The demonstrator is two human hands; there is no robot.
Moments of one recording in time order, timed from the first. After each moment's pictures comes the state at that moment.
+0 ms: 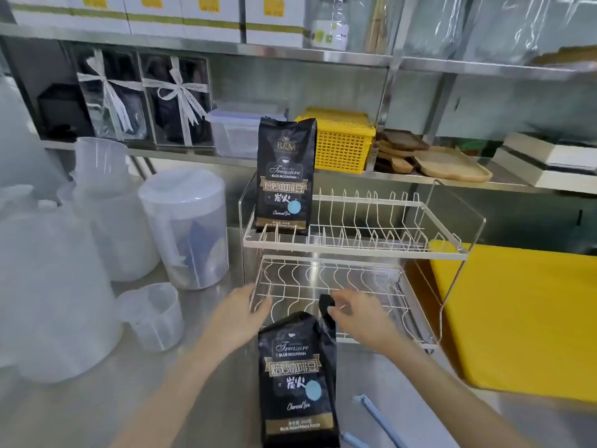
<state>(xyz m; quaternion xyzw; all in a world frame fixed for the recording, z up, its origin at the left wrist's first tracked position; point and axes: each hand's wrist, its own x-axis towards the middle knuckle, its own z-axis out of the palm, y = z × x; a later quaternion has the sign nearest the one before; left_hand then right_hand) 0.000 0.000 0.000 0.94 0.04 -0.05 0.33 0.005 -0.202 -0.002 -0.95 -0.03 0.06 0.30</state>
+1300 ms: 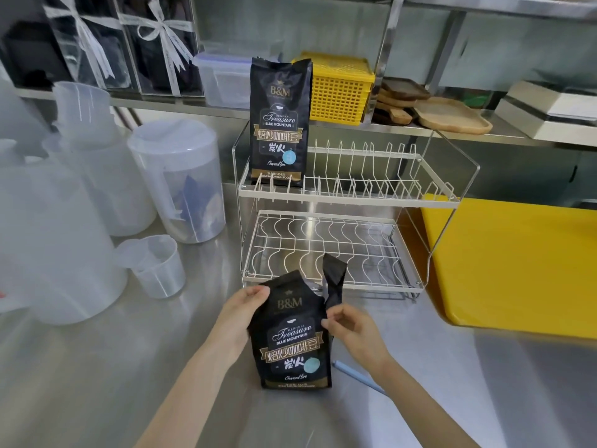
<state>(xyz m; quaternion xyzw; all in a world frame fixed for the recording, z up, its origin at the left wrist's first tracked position) -0.051 -0.010 -0.059 0.63 0.17 -0.14 0.74 -0.074 -0.202 -0.082 -0.80 0.04 0.07 0.60</state>
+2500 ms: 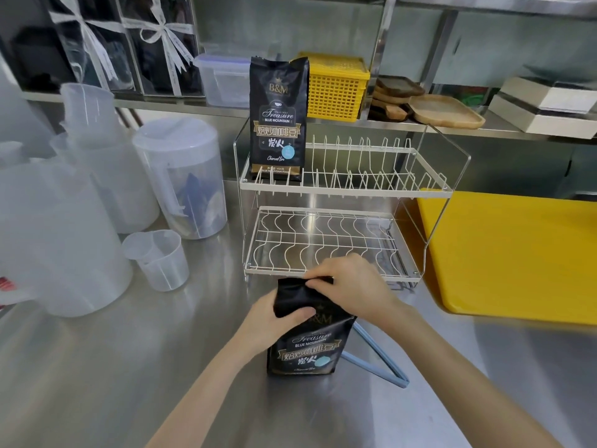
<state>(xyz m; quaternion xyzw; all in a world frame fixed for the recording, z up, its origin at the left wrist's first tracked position) -0.083 -0.030 -0.052 0.77 -0.09 -0.10 0.62 -0.074 -0.185 0.018 -0.96 -0.19 0.00 0.21</state>
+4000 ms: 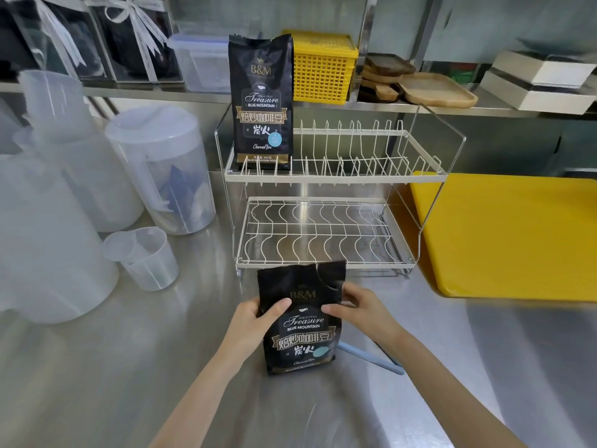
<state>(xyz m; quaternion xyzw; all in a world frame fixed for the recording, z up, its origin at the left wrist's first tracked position) -0.085 -0.026 -0.067 0.75 0.05 -0.11 0.65 -0.078 -0.223 -0.078 -0.78 0.02 0.13 0.61</state>
